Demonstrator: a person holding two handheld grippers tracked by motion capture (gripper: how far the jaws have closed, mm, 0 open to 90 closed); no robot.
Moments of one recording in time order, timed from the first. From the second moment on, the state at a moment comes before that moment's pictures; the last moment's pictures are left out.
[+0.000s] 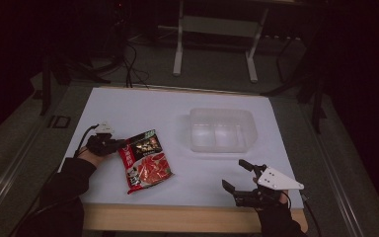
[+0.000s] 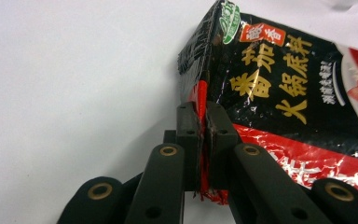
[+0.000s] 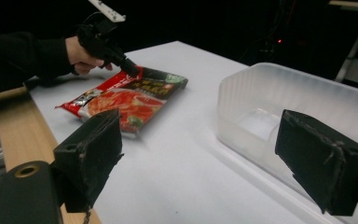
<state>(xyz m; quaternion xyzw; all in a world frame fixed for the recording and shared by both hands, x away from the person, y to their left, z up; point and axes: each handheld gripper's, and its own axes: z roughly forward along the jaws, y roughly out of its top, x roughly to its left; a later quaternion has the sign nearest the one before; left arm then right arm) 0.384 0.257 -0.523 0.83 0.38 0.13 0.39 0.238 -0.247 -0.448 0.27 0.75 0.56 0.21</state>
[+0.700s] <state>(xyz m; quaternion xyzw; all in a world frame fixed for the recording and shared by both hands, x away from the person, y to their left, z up) 0.364 0.244 -0.476 0.83 0.34 0.19 0.41 0.235 -0.251 -0.443 0.29 0.74 0.56 0.23</state>
